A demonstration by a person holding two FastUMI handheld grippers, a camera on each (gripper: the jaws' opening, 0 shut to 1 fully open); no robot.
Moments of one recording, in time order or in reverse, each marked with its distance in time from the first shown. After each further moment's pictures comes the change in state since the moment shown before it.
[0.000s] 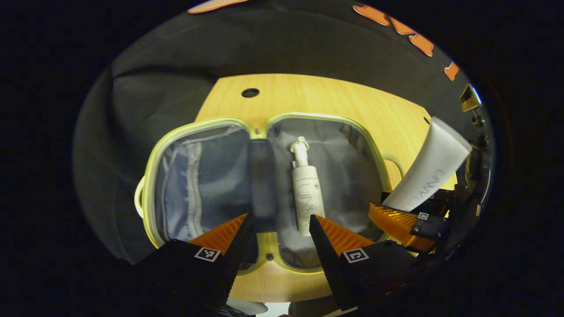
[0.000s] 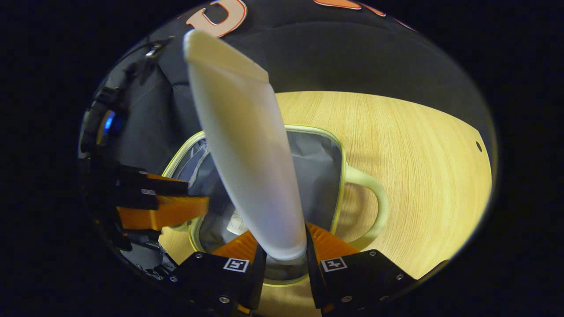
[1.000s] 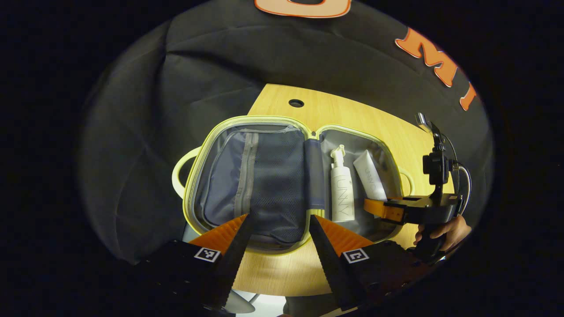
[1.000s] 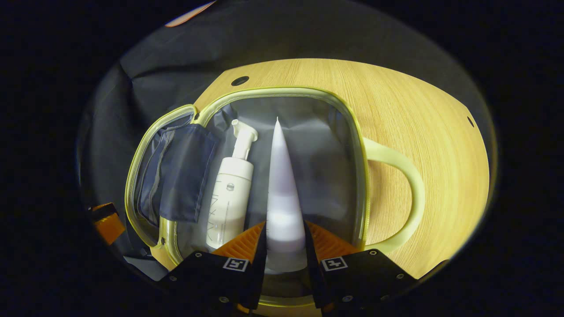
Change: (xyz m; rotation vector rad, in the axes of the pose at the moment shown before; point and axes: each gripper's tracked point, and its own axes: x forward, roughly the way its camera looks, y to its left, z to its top) left arm -0.058 0.067 -0.029 -0.193 -0.066 0.066; right arm 0.051 -0.001 -0.031 0.093 0.189 -0.156
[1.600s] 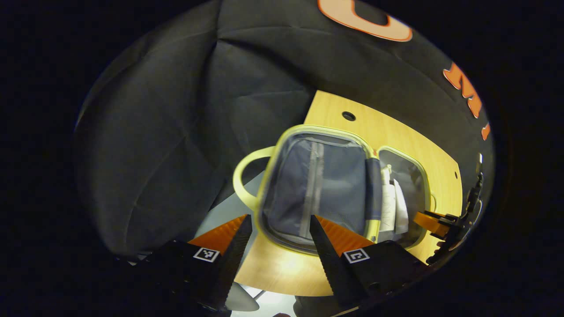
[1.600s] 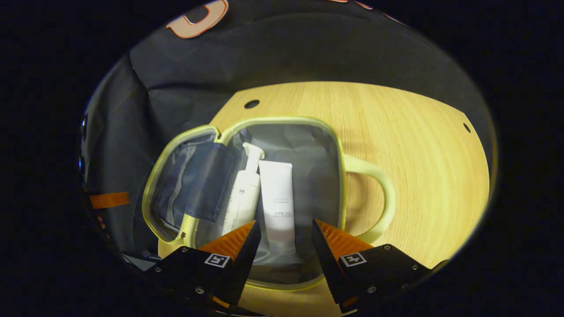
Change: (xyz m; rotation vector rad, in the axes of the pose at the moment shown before) left arm 0.023 0.131 0.023 -0.146 0.006 0.126; right arm -0.066 -0.007 0.027 0.002 -0.204 0.062
